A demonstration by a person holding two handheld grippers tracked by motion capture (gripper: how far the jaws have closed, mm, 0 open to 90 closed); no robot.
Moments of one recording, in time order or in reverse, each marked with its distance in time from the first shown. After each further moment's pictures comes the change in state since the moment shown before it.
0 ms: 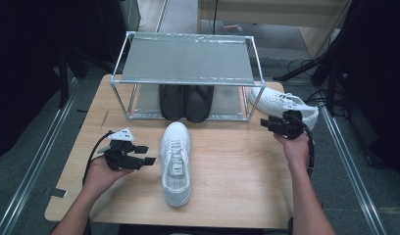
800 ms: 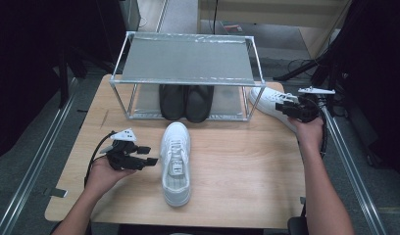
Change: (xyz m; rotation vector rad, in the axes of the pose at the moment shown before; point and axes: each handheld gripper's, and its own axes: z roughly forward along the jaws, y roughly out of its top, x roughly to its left) left arm -0.002 0.002 0.005 0.003 -0.016 -0.004; right arm -0.047 0.041 -0.011 0.005 -0.086 0.026
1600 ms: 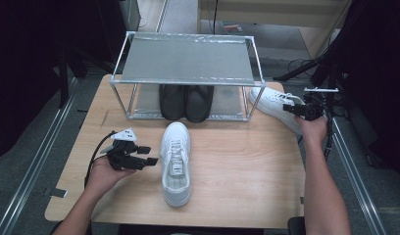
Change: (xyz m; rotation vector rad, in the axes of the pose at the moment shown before) left arm 0.000 0.000 0.001 0.002 0.002 -0.004; right arm -0.039 -0.010 0.022 0.068 -0.068 0.107
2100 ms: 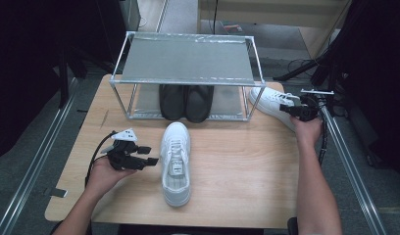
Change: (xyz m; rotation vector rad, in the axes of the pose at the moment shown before) left arm 0.000 0.000 0.000 0.001 0.001 0.002; right arm 0.003 -0.006 0.009 -0.030 0.013 0.068
